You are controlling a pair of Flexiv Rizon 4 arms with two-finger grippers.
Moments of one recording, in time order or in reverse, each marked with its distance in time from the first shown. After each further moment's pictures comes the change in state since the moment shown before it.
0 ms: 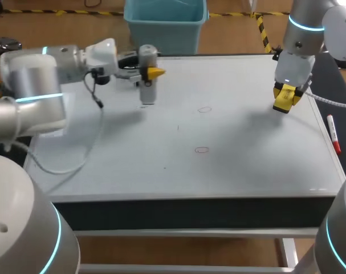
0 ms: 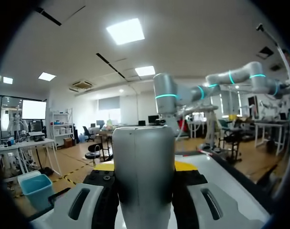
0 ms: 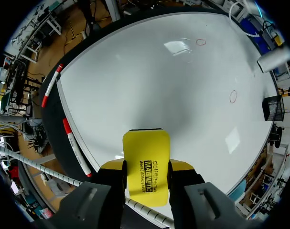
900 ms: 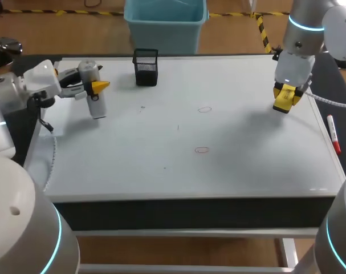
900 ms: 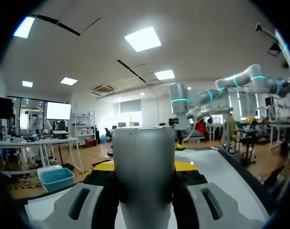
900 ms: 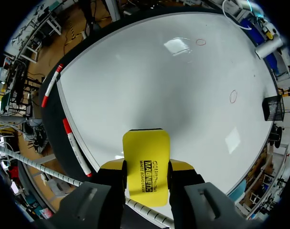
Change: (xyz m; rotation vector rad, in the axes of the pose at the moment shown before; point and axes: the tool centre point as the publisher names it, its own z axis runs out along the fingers) left arm -0.007 0.018 -0.152 0.030 -0.199 0.001; right arm 0.000 0.000 0.000 0.000 0.000 0.000
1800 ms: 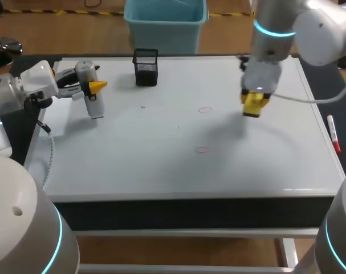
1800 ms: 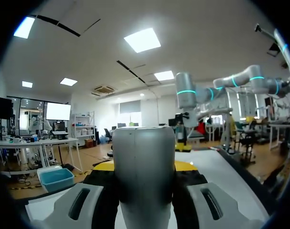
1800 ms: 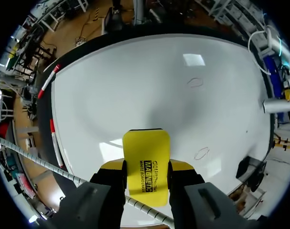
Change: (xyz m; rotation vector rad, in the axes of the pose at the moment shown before) left arm -0.001 0.000 -0.004 0.004 0.004 0.000; right arm -0.083 0.105 -0.021 0.031 -0.034 -0.342
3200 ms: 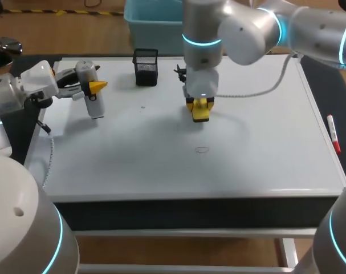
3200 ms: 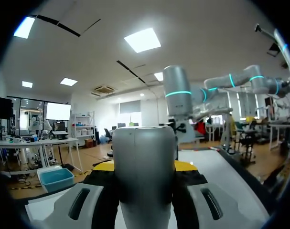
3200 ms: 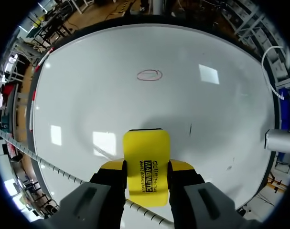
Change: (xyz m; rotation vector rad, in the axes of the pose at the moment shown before) left arm 0.000 0.000 0.000 0.001 0.000 0.000; right arm -0.135 0.004 0.052 -0.040 0.064 -0.262
